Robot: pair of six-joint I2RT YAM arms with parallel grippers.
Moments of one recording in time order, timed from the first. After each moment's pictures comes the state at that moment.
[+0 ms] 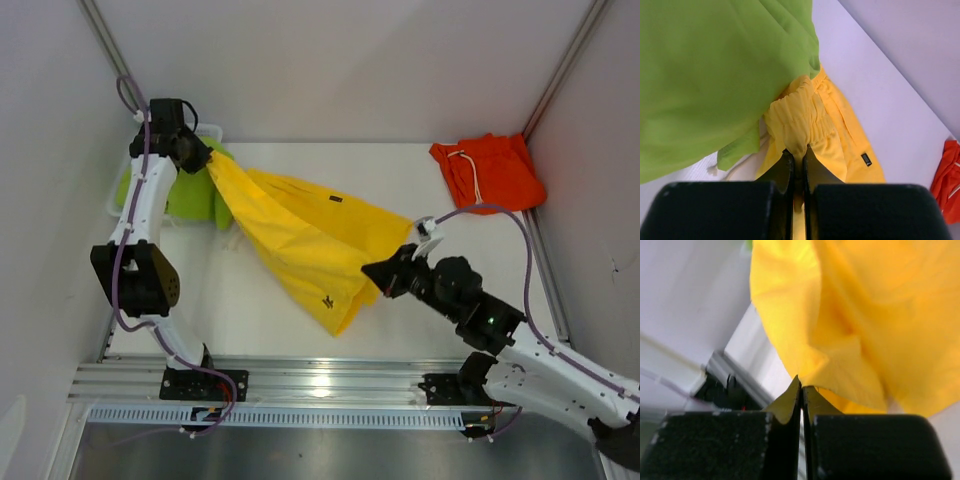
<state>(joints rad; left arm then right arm) 0.05 1.77 1.81 -0.79 -0.05 -0.68 1.03 0.72 0.63 -0.09 0.17 0.66</state>
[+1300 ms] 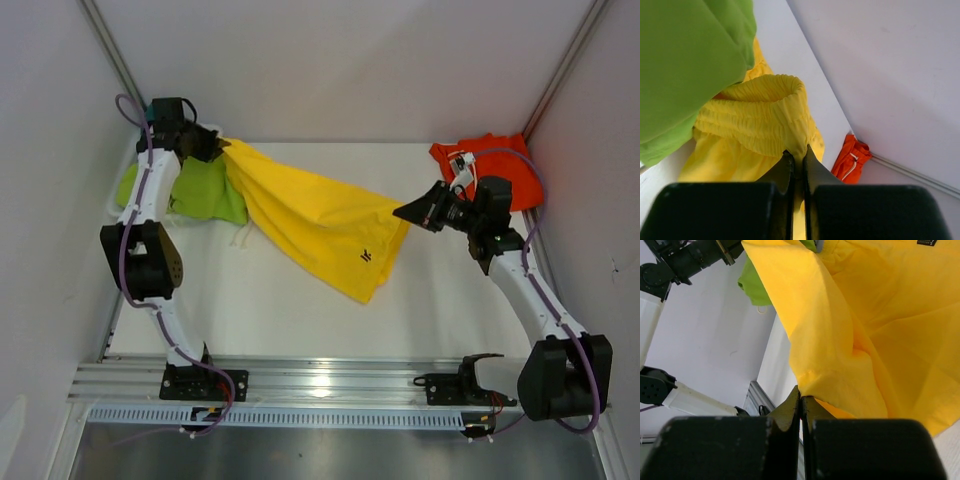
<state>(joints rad) 0.09 1.94 1.86 -0.60 0.23 -1.09 0.11 1.22 0.90 0.01 -0.79 0.75</state>
